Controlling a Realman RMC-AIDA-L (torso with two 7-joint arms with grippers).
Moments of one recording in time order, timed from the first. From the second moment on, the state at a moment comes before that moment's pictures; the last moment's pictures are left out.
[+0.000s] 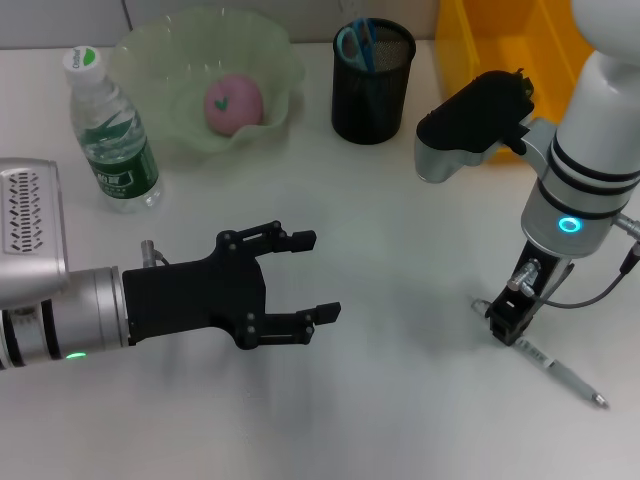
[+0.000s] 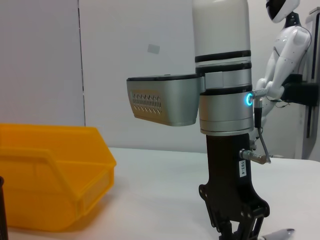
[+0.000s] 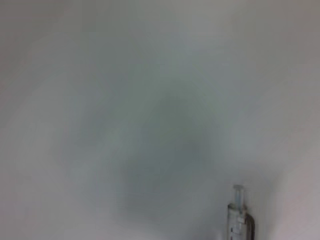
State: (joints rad) left arm -0.50 -2.06 1.03 0.35 1.65 1.52 -0.82; right arm 0.88 2.09 -1.62 -0.91 -2.68 -1.60 2.84
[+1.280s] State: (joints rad) left arm -0.47 -2.07 0.99 0.30 1.54 1.52 -0.82; right arm 0.61 2.08 -1.09 -1.03 -2.17 -1.45 2.07
